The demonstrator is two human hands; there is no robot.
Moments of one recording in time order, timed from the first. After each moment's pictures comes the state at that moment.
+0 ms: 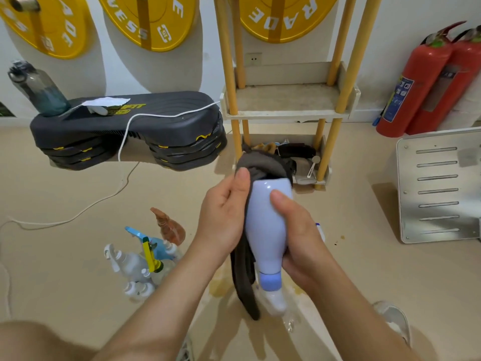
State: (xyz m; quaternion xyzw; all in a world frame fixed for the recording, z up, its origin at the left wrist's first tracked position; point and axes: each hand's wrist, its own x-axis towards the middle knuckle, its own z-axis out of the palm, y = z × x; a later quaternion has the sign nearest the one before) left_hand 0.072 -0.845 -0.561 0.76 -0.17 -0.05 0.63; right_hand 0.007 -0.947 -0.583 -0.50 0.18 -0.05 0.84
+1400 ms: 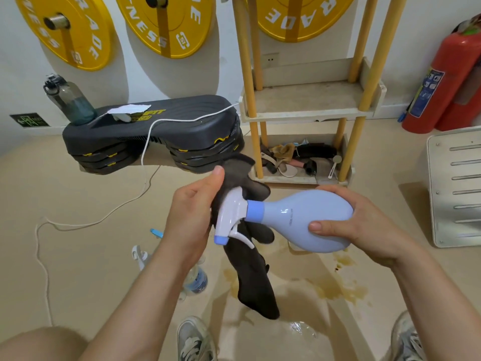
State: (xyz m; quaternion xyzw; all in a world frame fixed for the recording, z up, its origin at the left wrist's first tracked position) left_hand 0.099 -0.785 -0.542 0.71 -0.07 -0.11 0.70; right_hand 0.010 -1.025 -0.595 -0.74 0.10 -0.01 0.66
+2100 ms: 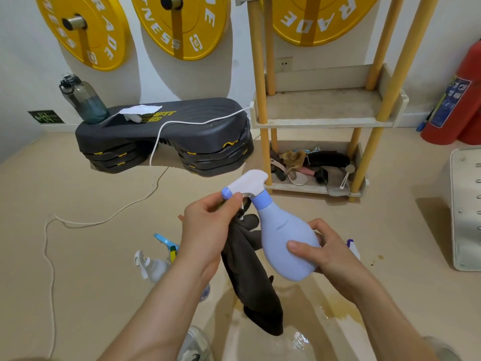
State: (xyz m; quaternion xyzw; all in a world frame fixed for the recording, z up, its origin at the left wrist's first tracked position) left_hand 0.113 -0.805 -0.560 0.71 0.05 -0.09 0.70; right_hand 0.043 -0.990 -0.656 -0.65 0.19 0.05 0.74
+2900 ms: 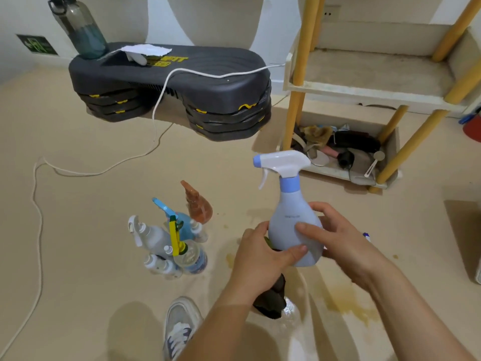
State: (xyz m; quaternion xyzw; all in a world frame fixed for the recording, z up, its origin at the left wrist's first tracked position) left_hand 0.113 -0.818 -0.703 0.83 0.00 -0.24 0.50; right_hand 0.095 -0.985 -0.683 -0.69 0.18 0.13 0.69
